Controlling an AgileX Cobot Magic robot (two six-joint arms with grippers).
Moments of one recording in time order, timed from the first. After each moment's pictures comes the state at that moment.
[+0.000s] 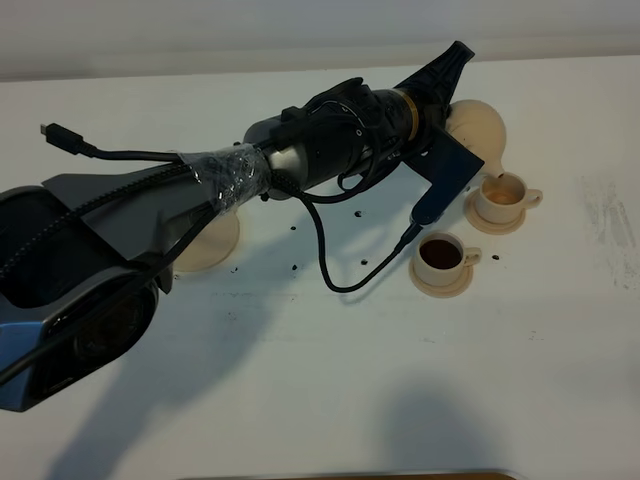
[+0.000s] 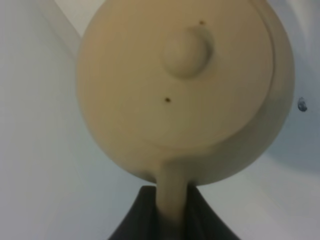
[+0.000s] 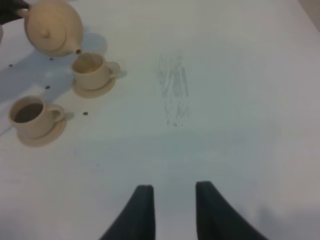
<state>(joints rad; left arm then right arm) -0.74 2.33 -1.84 0.56 0.17 1.22 0.03 -0.01 -0.52 -0.06 1.13 0.18</state>
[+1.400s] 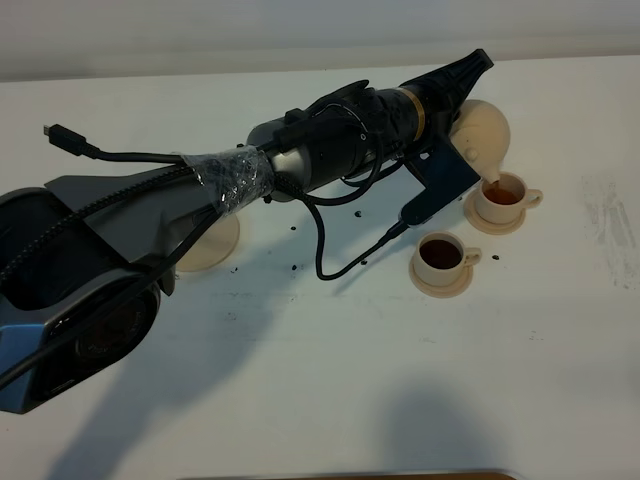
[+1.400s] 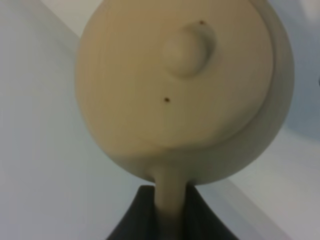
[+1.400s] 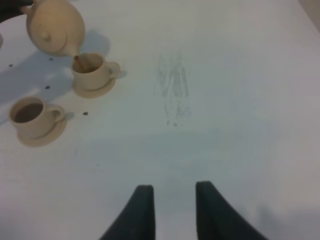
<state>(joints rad) -0.75 2.33 -1.84 0.61 0.14 1.38 0.03 -0.01 -0.52 -0.06 1.13 0.18</state>
